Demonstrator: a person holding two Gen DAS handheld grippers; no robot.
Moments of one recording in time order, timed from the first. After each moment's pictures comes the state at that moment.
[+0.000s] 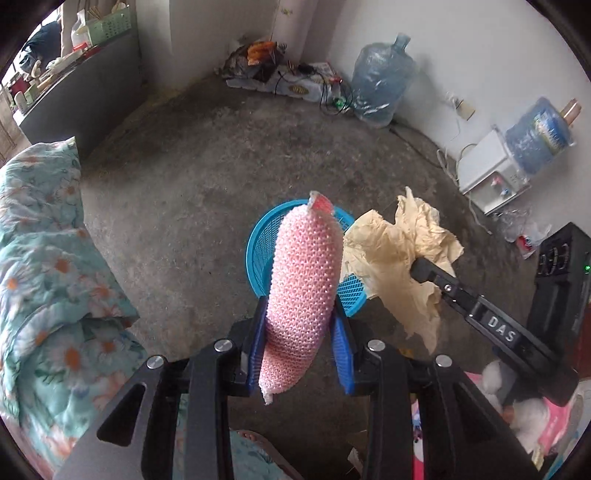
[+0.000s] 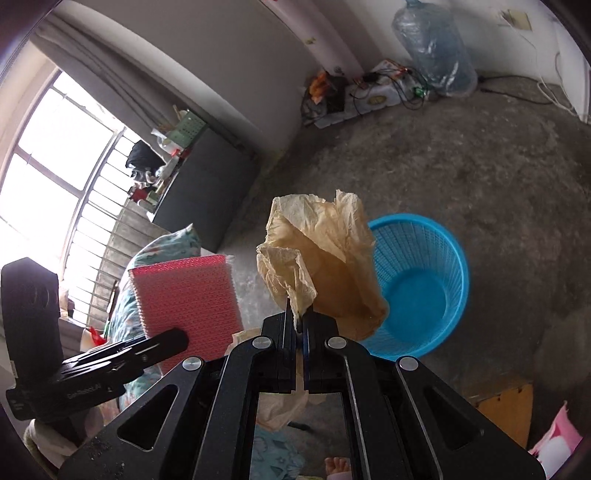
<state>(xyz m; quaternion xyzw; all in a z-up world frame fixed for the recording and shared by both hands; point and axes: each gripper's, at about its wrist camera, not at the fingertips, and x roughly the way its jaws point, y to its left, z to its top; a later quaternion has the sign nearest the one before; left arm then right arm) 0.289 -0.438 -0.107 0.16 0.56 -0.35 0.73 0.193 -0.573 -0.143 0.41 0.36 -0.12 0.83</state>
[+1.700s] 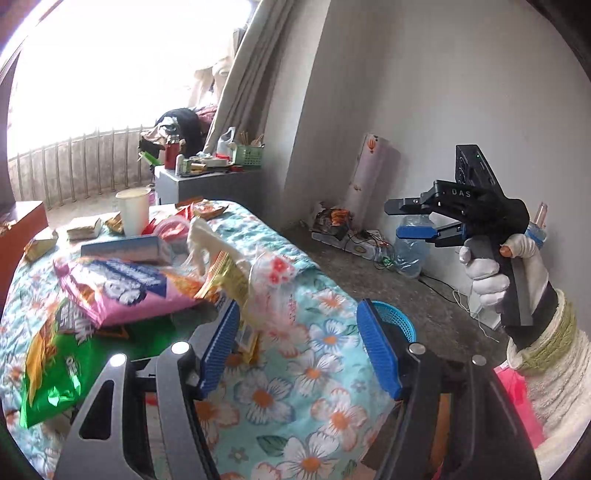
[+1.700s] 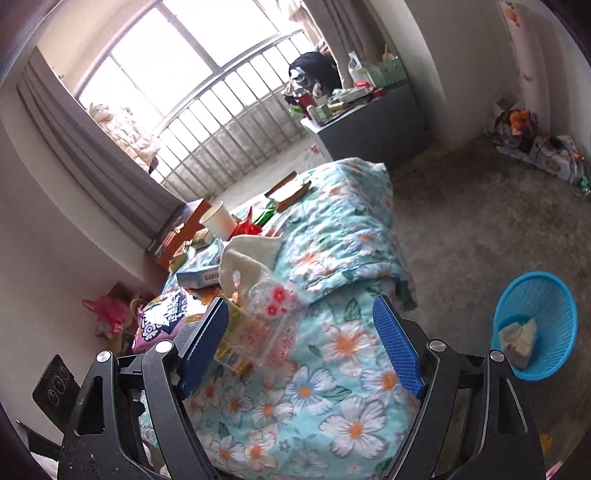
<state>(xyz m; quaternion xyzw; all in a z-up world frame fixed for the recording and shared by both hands) 0.127 0.014 0.012 -0.03 0.29 -0.29 0.91 0.261 -0.322 0.005 0.23 0.39 0.14 0.88</state>
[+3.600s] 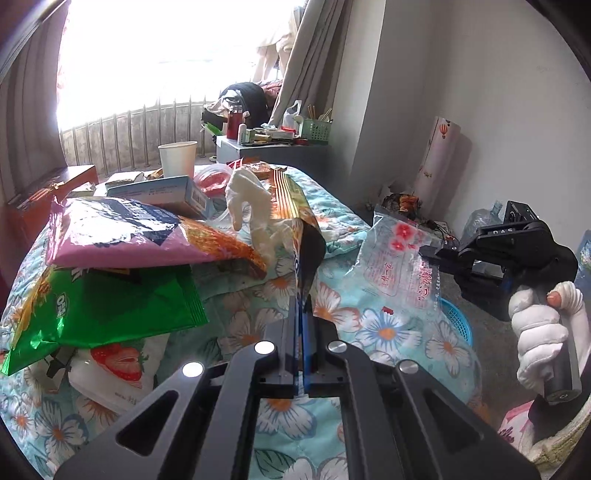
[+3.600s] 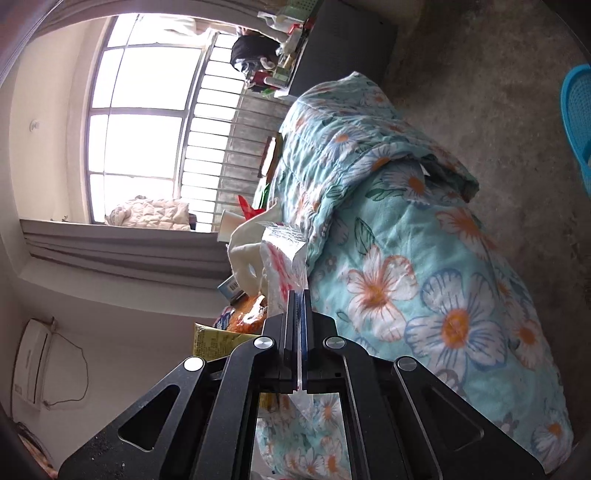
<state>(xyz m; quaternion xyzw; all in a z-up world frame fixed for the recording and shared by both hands) 0.147 -0.026 -0.031 -0.02 0.33 -0.15 0.93 0.229 -0.376 -0.099 0.52 0.40 0.19 0.73</state>
